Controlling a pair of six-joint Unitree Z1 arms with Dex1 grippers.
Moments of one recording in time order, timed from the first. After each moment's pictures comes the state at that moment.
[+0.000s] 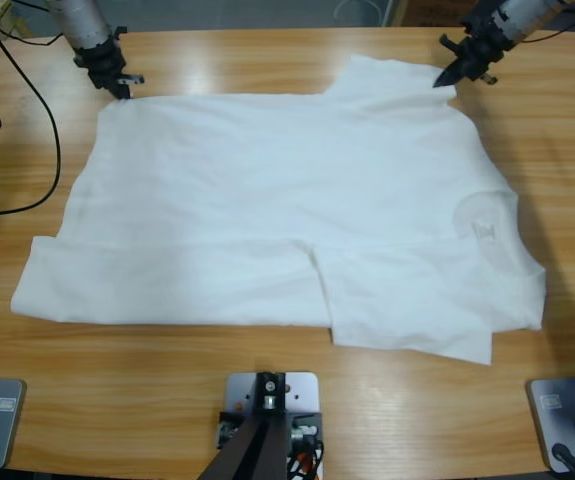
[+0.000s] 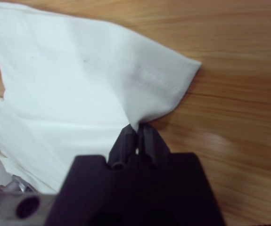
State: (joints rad) arm 0 -0.24 2.67 -2.63 1.48 0.07 -0.17; arm 1 -0.05 2.73 -2.66 1.48 0.51 -0.01
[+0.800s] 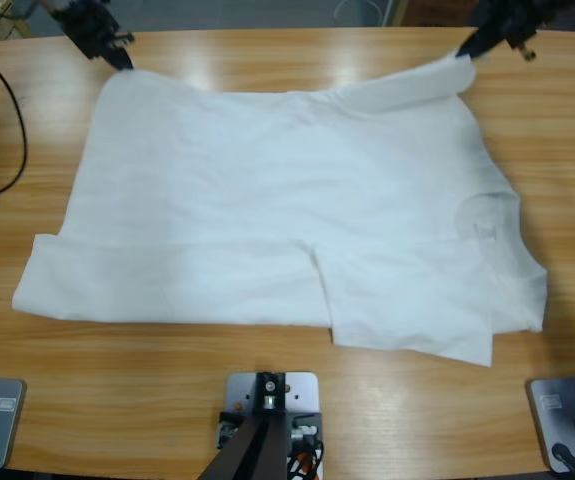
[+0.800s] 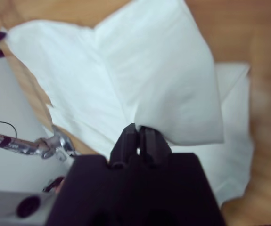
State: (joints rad) arm 0 -0.21 2.53 -2.63 1.50 -0.17 -0.11; arm 1 -0.04 2.31 -2.17 1.48 0.69 -0.05
